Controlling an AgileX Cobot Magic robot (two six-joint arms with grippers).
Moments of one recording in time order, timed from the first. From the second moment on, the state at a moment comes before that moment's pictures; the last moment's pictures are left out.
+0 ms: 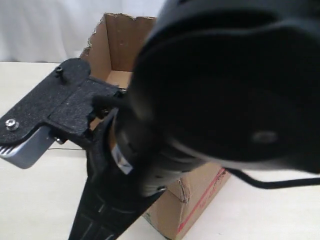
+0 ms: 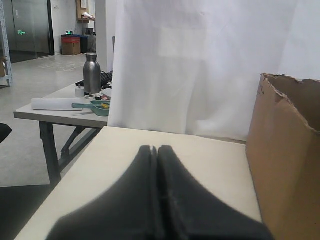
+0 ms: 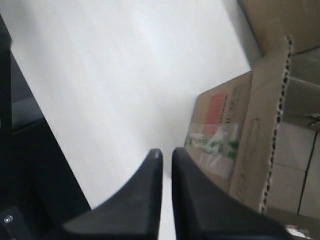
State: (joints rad) left arm 0.11 0.00 0.00 0.10 0.10 -0.13; right arm 1.38 1.54 -1.39 -0.22 1.14 0.17
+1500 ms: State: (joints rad) left arm 0.11 0.00 0.00 0.10 0.10 -0.13; right arm 1.39 1.66 -1.45 -0.36 1.22 0.16
